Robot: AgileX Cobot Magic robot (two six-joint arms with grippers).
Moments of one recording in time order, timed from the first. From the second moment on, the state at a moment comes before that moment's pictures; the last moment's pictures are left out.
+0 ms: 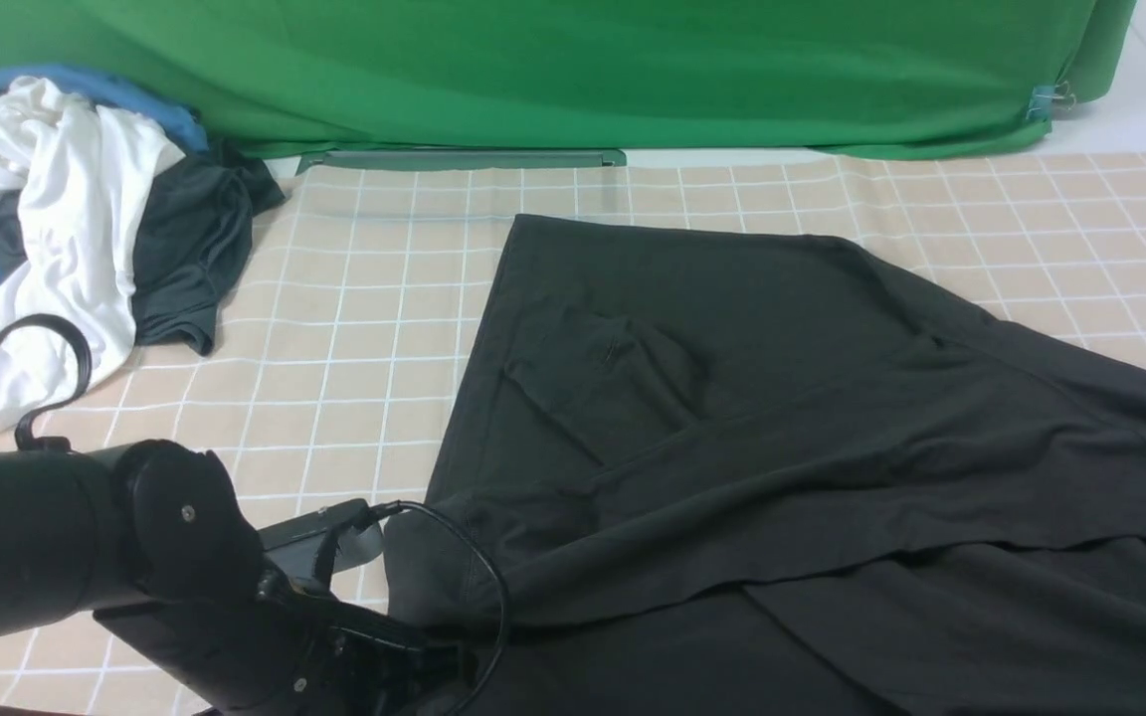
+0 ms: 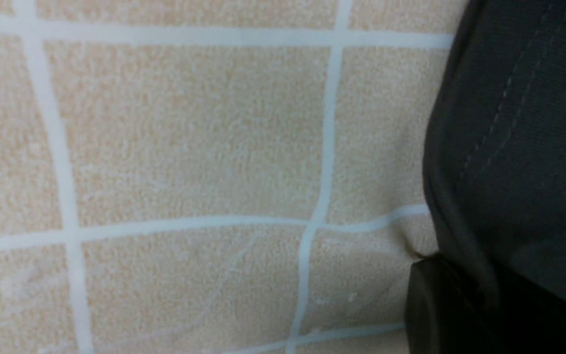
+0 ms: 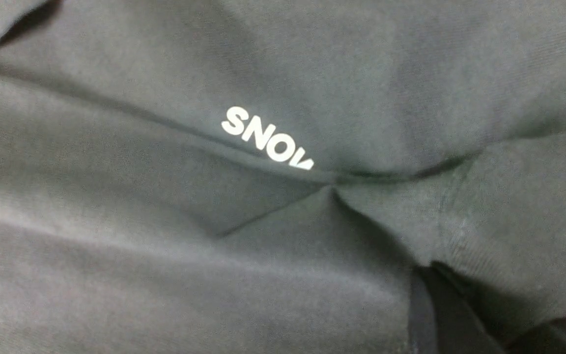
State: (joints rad) right arm -0.35 1.26 -0.55 0.01 0.80 0.15; left arm -0.45 1.50 -0.60 -0.53 0.65 -0.07
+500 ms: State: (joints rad) right arm -0.35 1.24 -0.62 0.01 0.84 0.14; left arm -0.45 1.21 -0.63 -0.48 0.78 -0.22
